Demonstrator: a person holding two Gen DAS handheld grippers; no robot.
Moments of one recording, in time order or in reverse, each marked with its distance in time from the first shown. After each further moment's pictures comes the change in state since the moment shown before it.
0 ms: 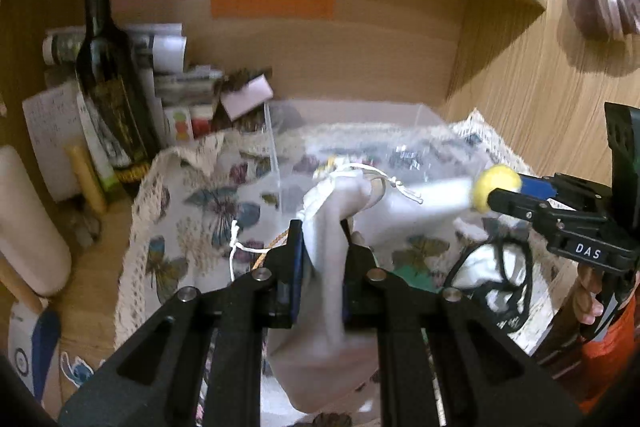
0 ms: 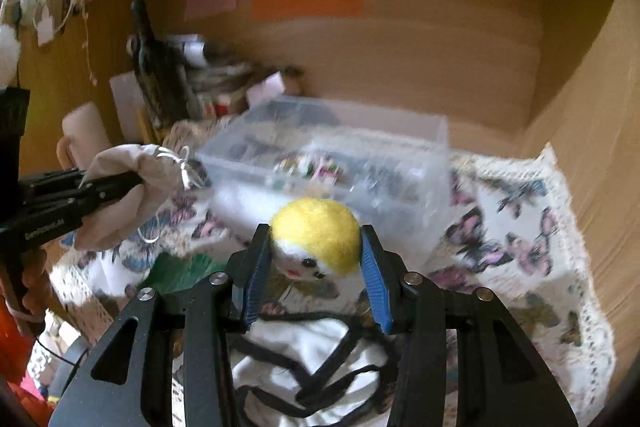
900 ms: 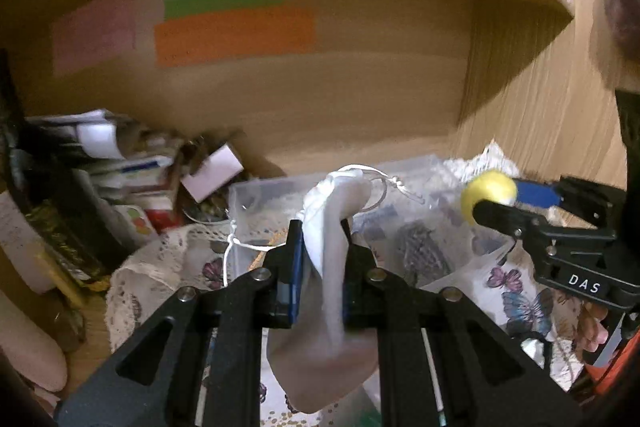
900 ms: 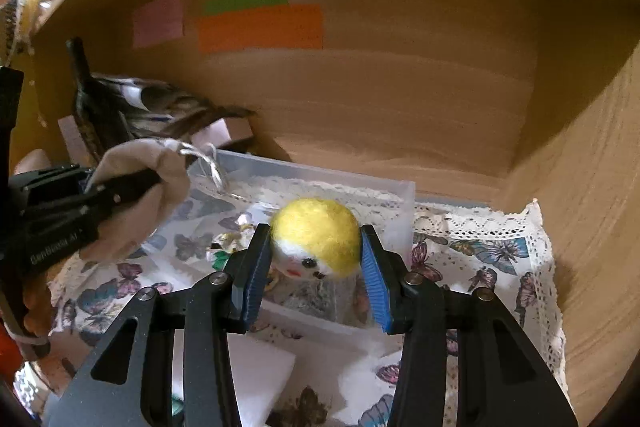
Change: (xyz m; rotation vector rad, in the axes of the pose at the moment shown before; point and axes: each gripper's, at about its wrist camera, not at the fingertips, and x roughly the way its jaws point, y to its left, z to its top) left arm 0.087 -0.024 0.087 0.083 0.005 0.018; right arm 0.048 -0.031 0.068 0.012 0.016 -0.092
